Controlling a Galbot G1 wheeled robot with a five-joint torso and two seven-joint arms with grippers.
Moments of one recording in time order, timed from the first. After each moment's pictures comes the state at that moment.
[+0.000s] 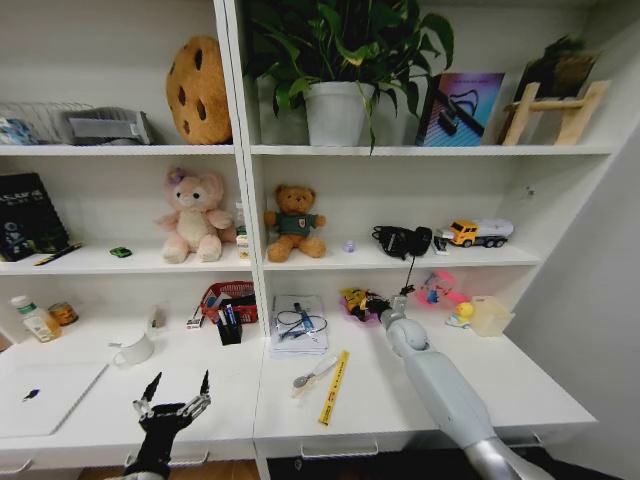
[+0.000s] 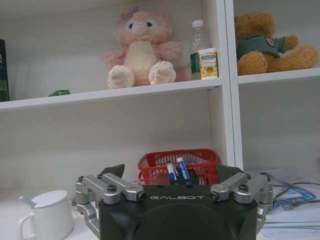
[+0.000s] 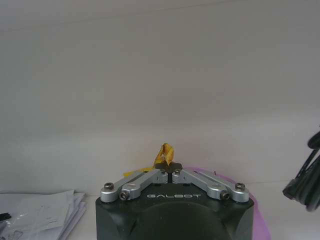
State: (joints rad) left arm 2.00 -1.55 -0.76 -2.37 -0.10 -0.06 0.04; right arm -0.69 1.18 0.23 1.32 0.60 -0.32 0.13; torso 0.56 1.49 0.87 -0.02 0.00
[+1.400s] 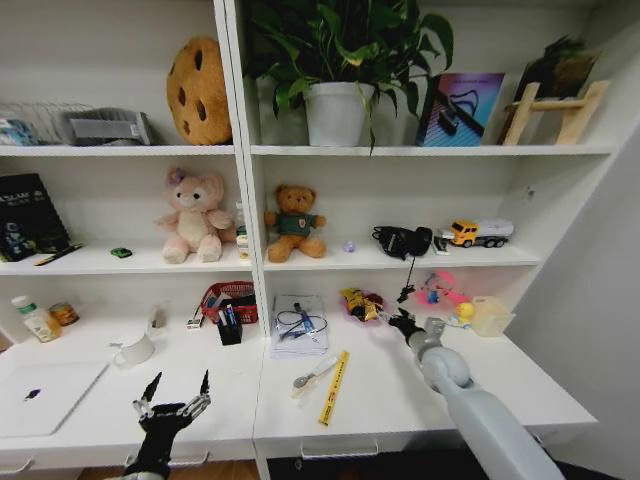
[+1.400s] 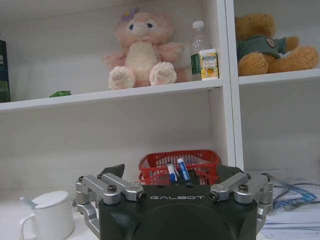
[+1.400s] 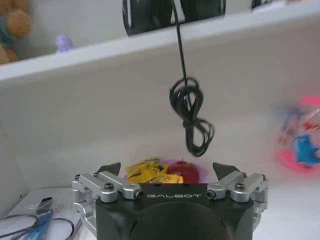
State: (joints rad) left arm 2.00 -1.55 -0.76 -2.37 -0.10 -0.06 0.04; right arm -1.25 0.93 0.48 1.91 0.84 -0.24 0.19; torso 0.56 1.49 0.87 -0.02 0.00
